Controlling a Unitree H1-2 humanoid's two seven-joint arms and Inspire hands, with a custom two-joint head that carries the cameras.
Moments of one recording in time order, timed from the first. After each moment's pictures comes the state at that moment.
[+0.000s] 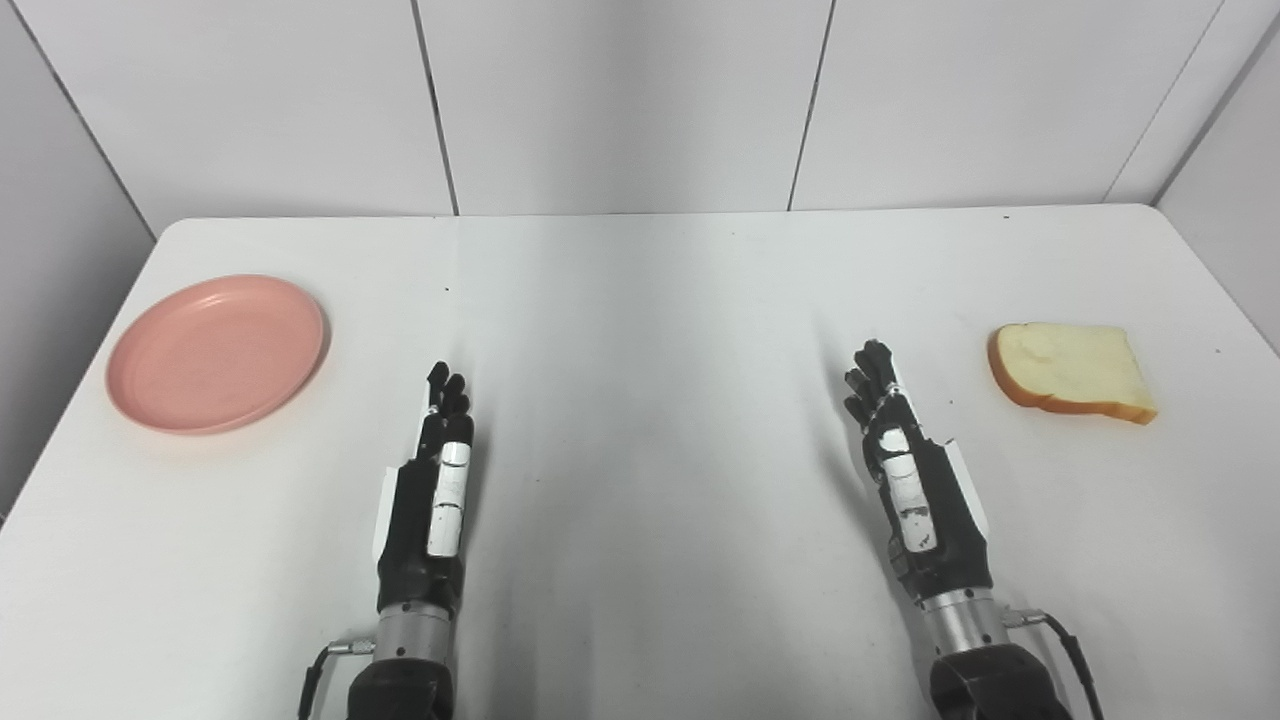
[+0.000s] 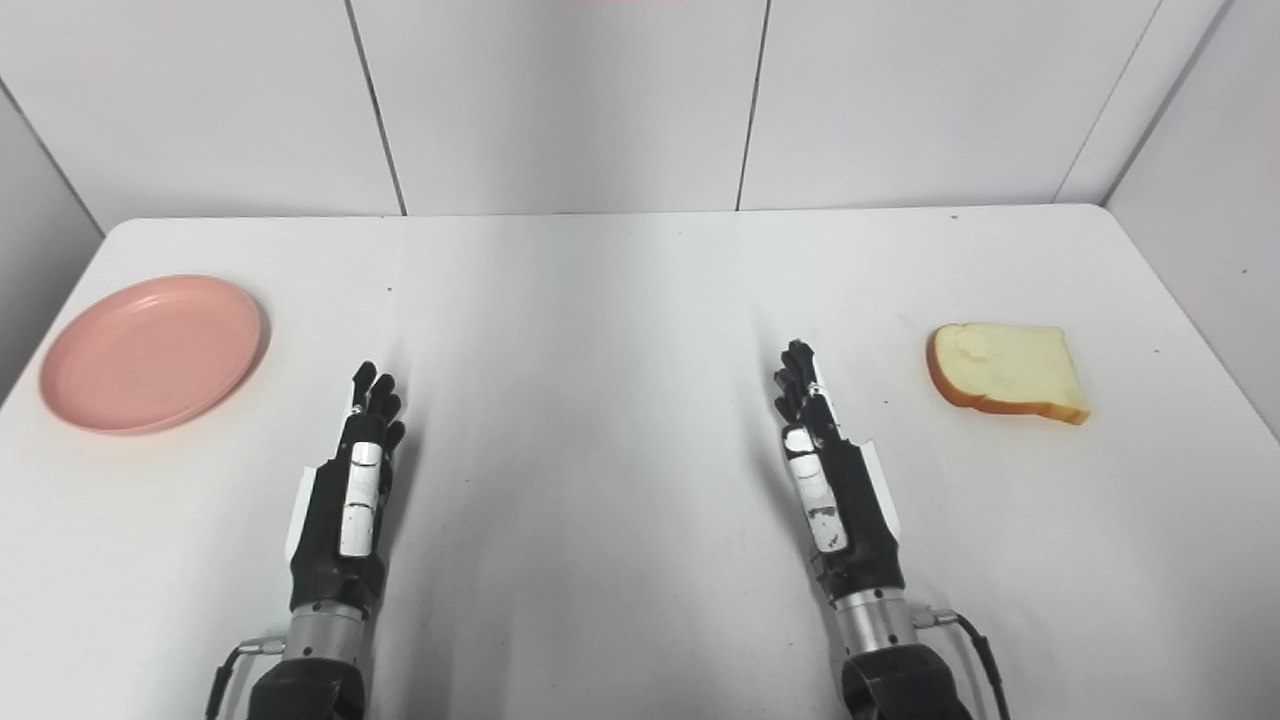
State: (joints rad) left arm 0.05 -0.11 -0.10 -0.07 0.11 -0.05 0.04; right arm 0.09 -0.07 -0.01 -0.14 0.08 -0.15 0.10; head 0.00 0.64
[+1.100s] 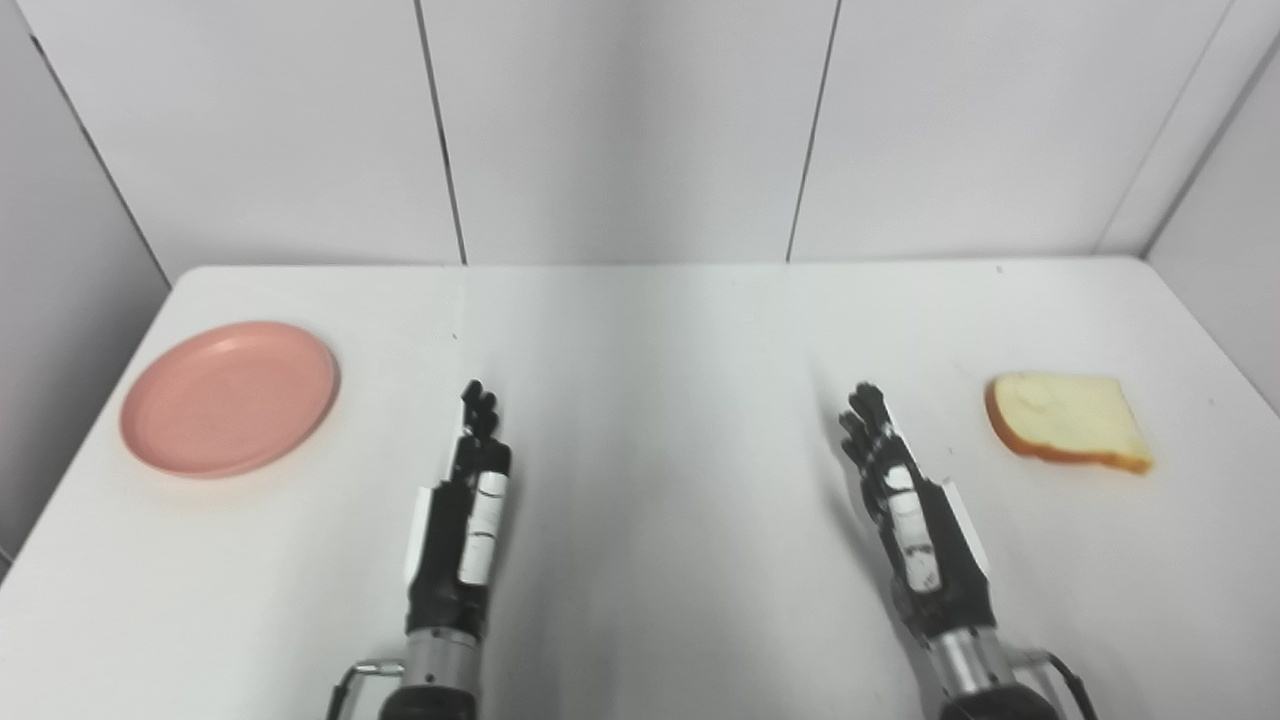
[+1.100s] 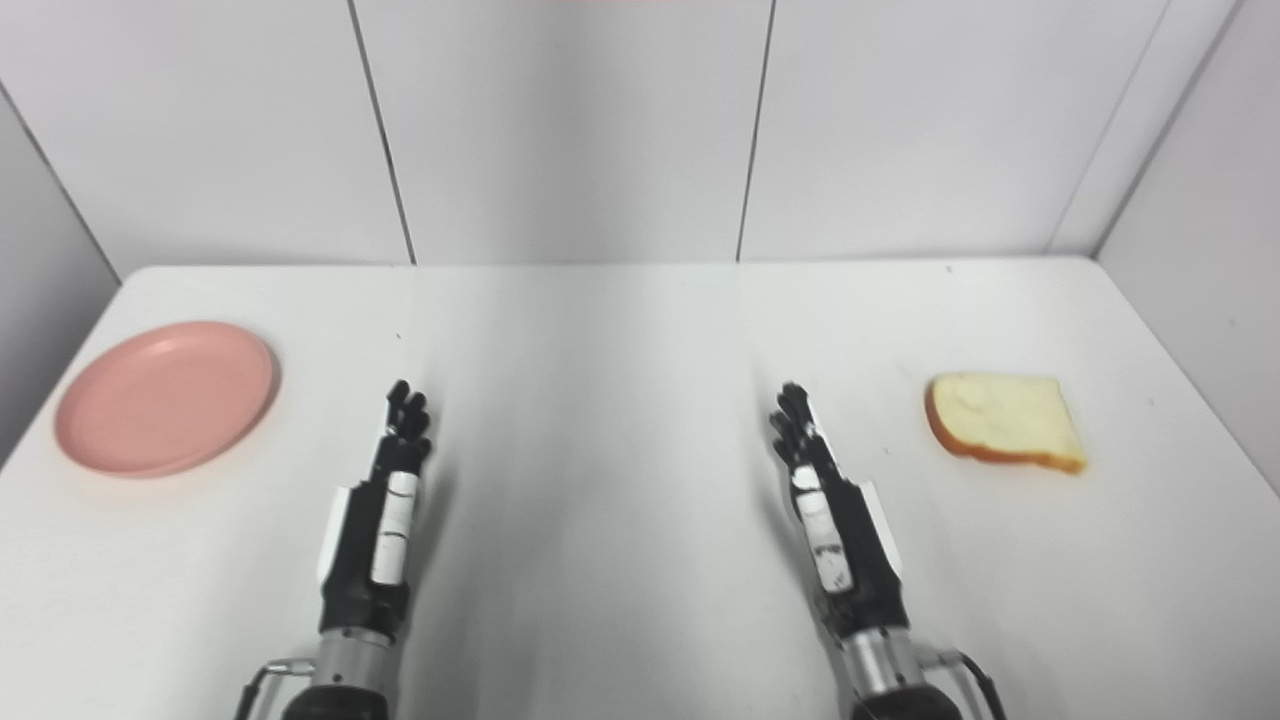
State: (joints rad) left arm -0.02 -0.13 -0.13 0.04 0.18 -0.17 0.07; right arm 0.03 -0.11 -0.02 -0.05 0.11 -0.17 0.12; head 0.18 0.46
